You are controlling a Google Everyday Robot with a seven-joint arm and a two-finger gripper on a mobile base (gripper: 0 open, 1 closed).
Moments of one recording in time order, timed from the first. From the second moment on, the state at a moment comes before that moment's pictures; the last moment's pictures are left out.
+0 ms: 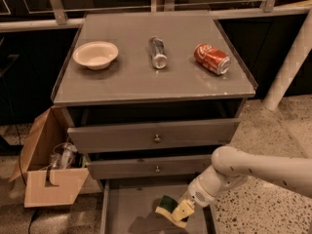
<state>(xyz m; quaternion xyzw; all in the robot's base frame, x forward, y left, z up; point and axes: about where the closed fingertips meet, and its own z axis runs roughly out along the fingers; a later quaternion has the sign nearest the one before) 0.395 -0.096 0.466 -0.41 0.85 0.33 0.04</state>
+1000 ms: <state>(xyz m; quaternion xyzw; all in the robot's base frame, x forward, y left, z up) 0.393 -0.088 0.422 -0.39 0.85 0.37 0.01</state>
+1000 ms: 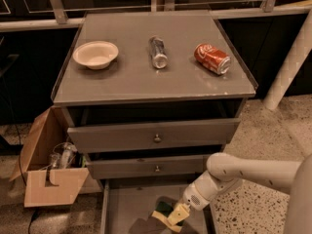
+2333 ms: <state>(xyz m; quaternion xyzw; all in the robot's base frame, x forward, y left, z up) 0.403 -0.095 0.343 -0.31 0.86 0.40 0.01</state>
